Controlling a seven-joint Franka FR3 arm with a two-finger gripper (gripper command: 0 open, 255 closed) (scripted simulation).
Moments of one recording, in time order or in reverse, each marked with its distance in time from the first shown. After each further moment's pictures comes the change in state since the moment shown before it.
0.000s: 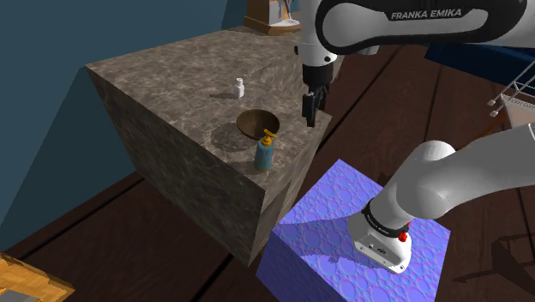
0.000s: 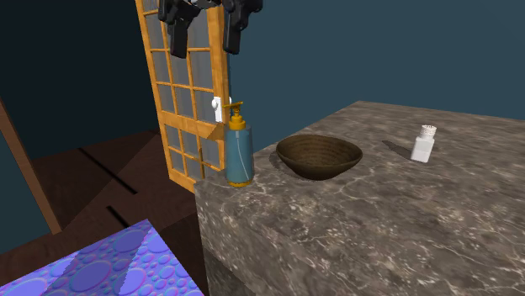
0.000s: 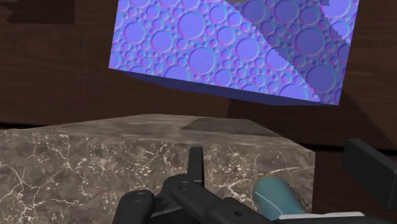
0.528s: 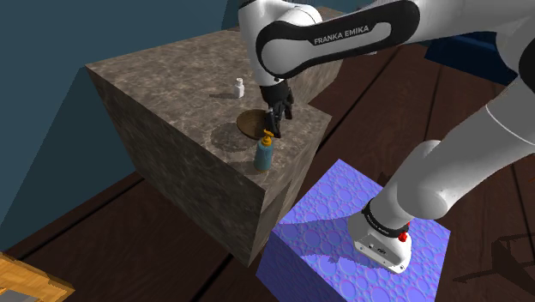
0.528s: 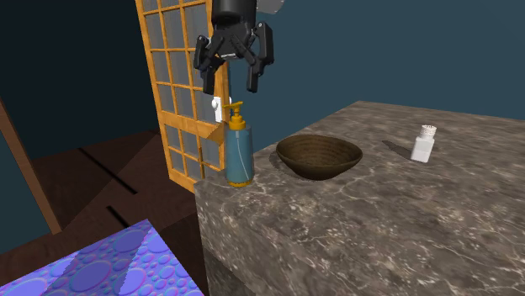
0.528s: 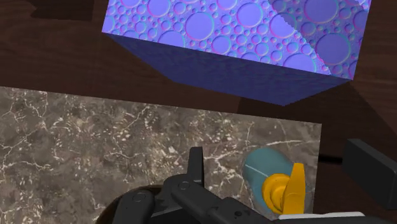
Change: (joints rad) arm 0.022 0.361 0.101 0.175 -0.067 0.093 0.106
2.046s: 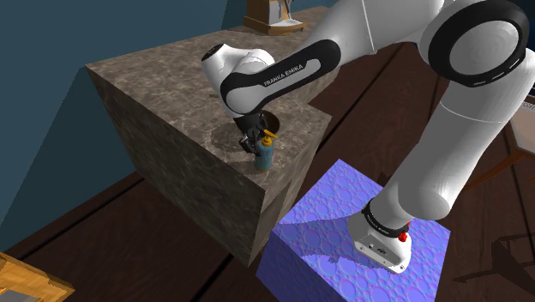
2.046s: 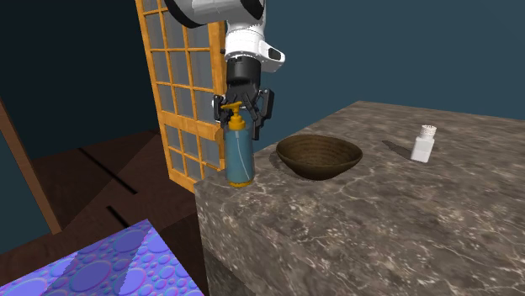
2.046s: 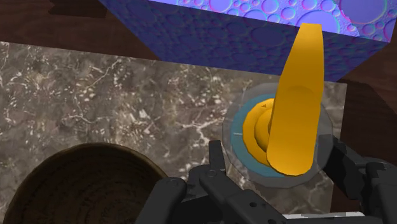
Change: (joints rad) arm 0.040 0.353 0.042 0.137 -0.124 0.102 0.110
